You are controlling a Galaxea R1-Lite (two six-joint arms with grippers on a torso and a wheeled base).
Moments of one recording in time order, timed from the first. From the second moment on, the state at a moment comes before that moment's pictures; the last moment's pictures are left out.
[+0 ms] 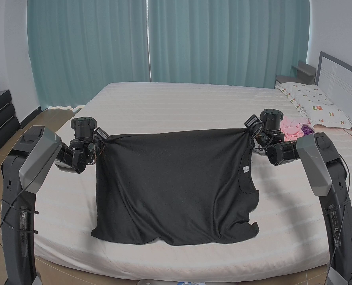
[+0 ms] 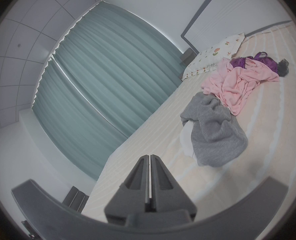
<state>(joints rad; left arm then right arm) -0.07 2.51 -1.58 -0.62 0.18 -0.81 0.16 2.70 -1.96 -0.62 -0.18 0.82</state>
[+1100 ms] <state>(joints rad) -0.06 2.49 -1.32 -0.63 0.14 -0.77 0.16 2.60 -1.41 -0.78 -0.10 0.75</state>
